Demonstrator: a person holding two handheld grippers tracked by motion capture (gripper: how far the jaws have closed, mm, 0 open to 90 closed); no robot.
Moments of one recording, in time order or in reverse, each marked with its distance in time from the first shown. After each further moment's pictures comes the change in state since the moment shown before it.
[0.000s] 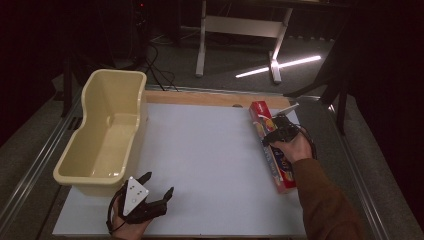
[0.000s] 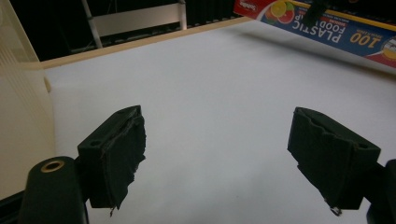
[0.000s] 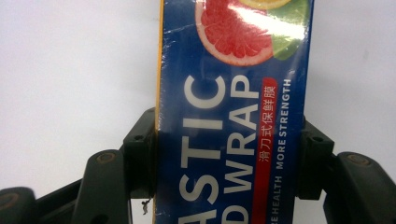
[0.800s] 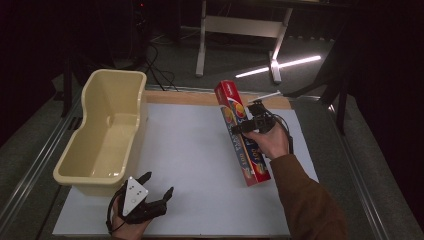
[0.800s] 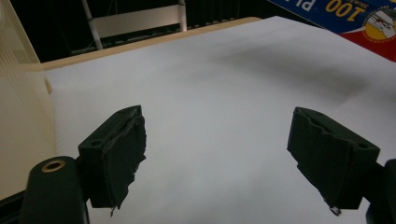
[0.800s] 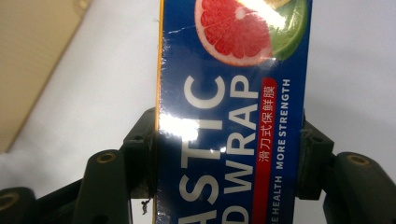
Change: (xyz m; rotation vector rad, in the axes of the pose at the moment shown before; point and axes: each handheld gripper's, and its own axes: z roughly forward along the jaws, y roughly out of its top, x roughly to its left) left arm 0.000 0.000 -0.001 -0.006 -0.001 -0.001; right arm 0.094 0.020 -0.045 -0.184 0.261 -0.095
